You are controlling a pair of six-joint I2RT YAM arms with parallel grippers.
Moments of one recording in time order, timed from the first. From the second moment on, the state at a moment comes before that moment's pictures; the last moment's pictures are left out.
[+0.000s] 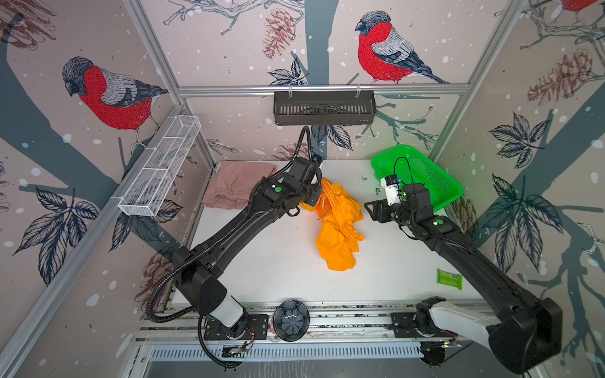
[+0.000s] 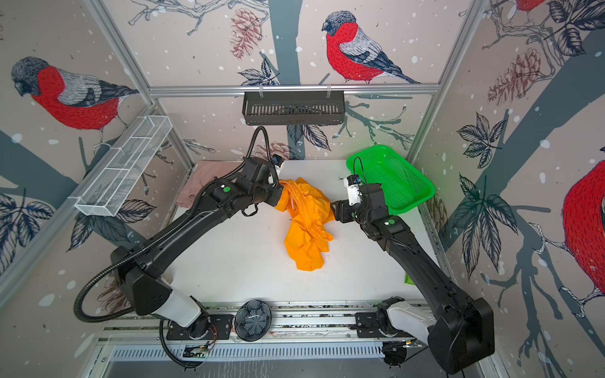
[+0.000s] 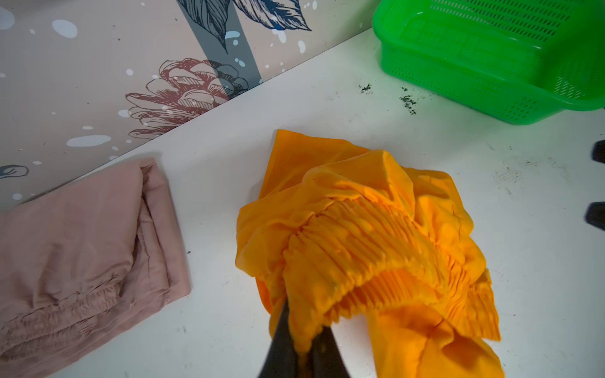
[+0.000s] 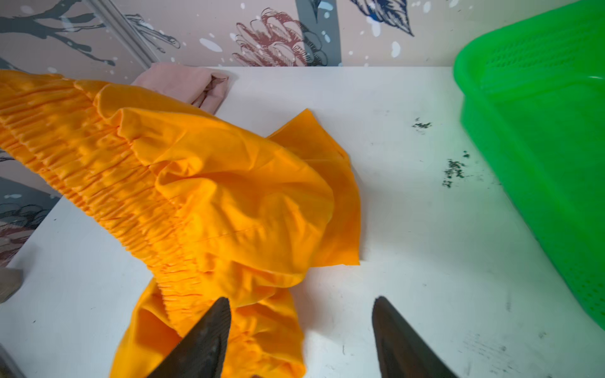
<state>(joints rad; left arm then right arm) -0.68 1.58 1.61 -0.77 -0.19 -0.07 0.36 1.12 0.91 -0.36 -0.19 0.17</state>
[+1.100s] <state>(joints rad) -0.58 1.62 1.71 -0.93 -0.23 -0.13 1.10 1.57 0.85 -0.02 0.38 -0.11</state>
